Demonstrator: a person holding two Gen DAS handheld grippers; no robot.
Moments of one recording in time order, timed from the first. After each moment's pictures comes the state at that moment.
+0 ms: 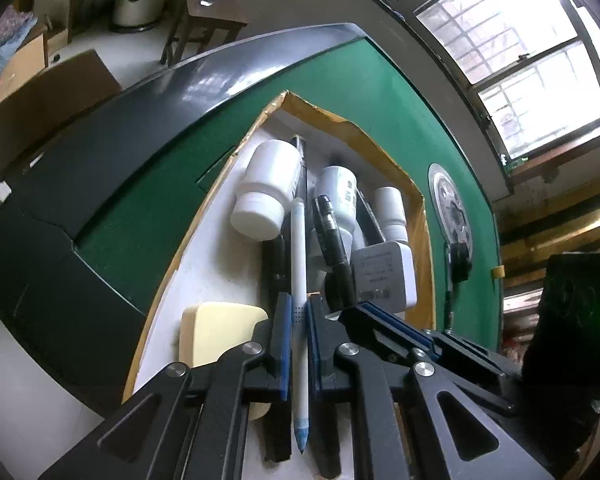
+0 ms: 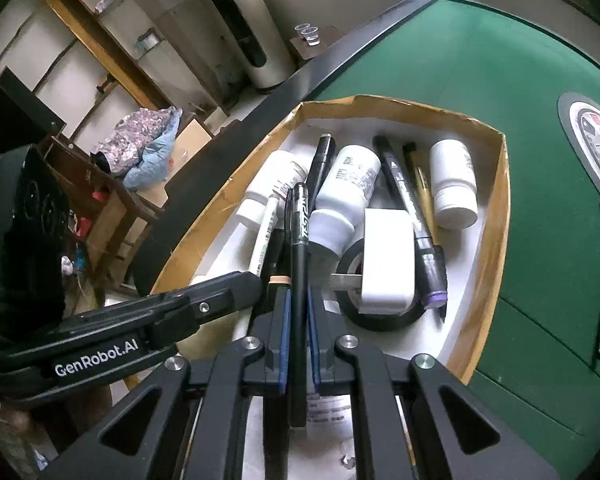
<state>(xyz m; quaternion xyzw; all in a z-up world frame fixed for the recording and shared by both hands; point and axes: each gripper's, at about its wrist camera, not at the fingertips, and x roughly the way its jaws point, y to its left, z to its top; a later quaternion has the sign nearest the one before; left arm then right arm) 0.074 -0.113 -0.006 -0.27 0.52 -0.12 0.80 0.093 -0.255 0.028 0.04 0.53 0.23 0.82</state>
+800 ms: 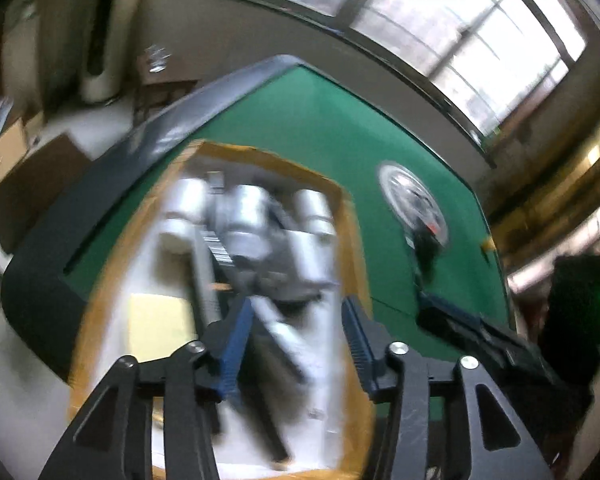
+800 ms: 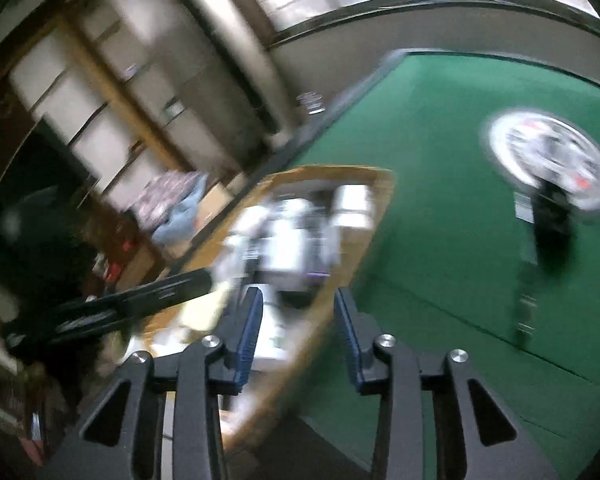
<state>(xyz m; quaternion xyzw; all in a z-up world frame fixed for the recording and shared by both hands) 0.027 -0.185 0.049 -0.16 0.45 -0.16 0.87 0.034 -0.394 0.066 0.12 0.42 0.24 0.87</state>
